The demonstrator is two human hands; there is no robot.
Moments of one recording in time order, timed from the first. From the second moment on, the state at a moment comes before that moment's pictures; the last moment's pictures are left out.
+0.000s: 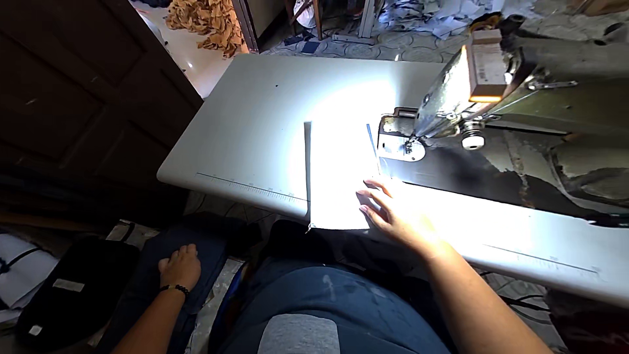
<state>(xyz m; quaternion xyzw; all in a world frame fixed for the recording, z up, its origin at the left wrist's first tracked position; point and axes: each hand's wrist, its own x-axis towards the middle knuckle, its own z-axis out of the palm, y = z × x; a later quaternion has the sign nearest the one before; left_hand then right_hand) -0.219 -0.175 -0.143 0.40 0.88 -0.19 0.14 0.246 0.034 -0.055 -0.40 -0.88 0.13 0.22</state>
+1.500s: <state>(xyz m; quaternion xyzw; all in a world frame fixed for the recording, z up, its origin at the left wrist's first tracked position) -0.082 -0.068 0.030 0.73 0.44 0.36 0.39 0.230 -0.037 0.015 -0.28 -0.81 0.50 0.15</state>
